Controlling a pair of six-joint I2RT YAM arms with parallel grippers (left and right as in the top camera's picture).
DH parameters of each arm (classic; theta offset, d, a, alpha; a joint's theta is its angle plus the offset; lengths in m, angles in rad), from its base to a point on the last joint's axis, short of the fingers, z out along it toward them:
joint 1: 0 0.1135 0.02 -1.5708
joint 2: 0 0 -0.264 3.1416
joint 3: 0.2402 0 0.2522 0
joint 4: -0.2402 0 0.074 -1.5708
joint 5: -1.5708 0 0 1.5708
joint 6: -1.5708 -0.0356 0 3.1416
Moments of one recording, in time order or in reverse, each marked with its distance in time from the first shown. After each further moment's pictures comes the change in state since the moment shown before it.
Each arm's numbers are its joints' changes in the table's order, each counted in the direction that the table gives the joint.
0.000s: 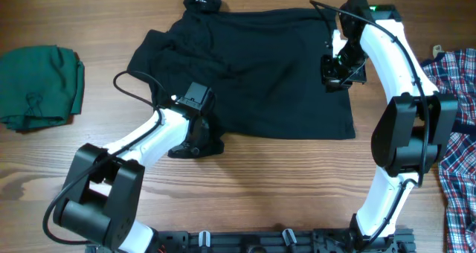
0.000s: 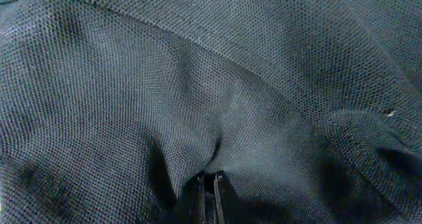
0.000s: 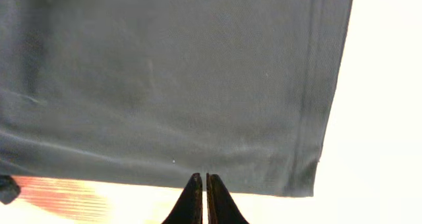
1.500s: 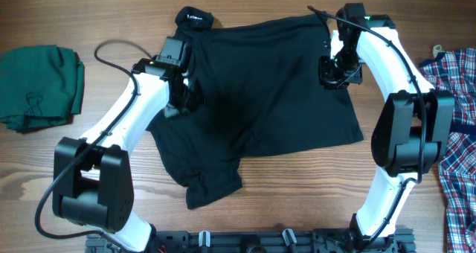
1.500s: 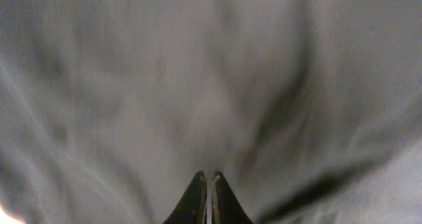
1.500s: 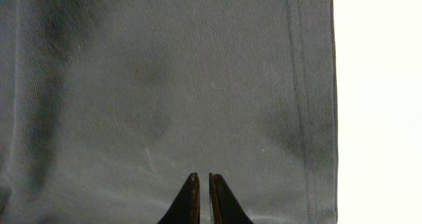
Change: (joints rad) left arm 0.163 0.059 0.343 -0.103 -0.181 -0.110; right arm 0.000 0.000 -0.107 0.215 -0.027 0.001
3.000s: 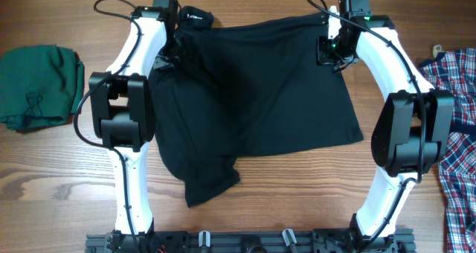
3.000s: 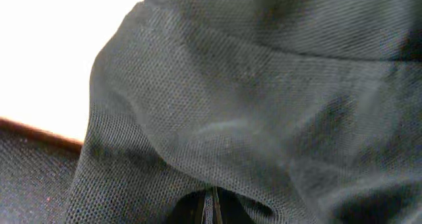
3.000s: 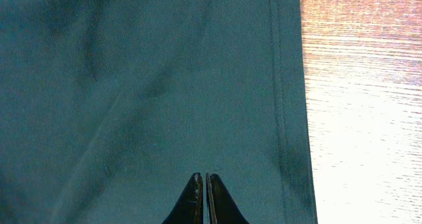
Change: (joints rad) left arm 0.144 0.658 0.773 -0.259 0.098 -0.133; right arm 0.000 0.000 -0.005 0.333 0.010 0.083
